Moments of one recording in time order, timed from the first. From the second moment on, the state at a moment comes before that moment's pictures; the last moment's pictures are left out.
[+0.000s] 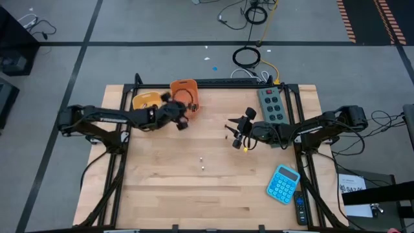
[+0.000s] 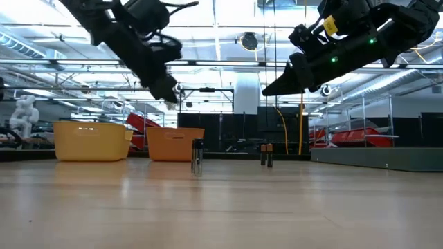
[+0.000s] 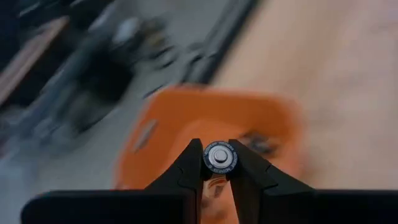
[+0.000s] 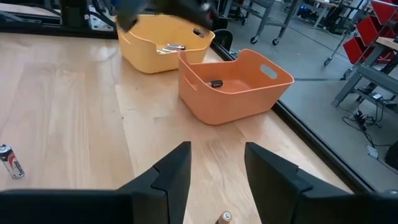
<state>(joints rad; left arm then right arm) 0.21 1.34 0.73 -0.04 -0.62 0.21 0.00 1.37 0.49 0.55 0.47 -0.04</state>
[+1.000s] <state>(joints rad) 0.69 1.28 0.69 -0.54 -0.48 -0.09 0.04 1.37 0.49 0.55 0.48 -0.03</state>
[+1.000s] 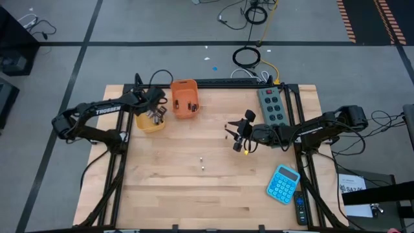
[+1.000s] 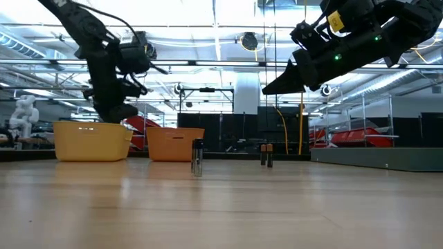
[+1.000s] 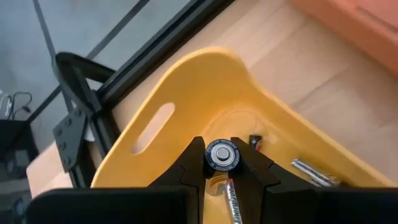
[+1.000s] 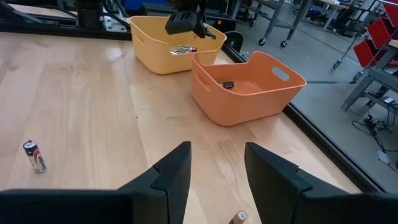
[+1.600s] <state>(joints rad) 0.82 1.28 0.56 -0.34 -0.31 -0.05 0.04 1.37 0.49 0.57 0.48 -0.03</state>
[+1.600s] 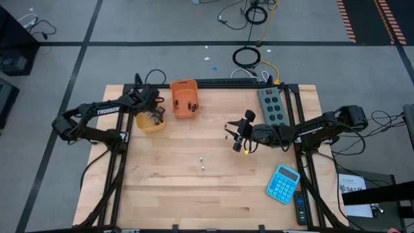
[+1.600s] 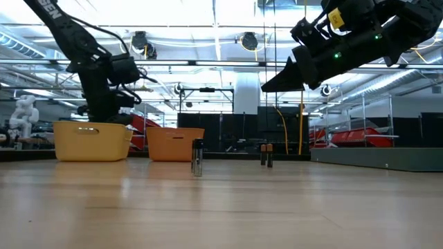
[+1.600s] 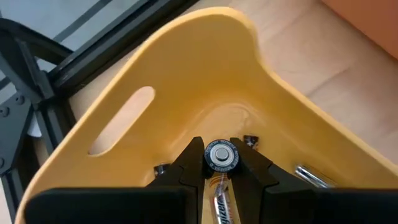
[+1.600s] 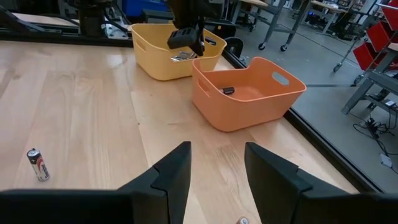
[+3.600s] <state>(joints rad) 0.25 1.10 0.61 -0.04 0.18 0.08 0.05 1.37 0.49 0.57 0.50 -0.04</state>
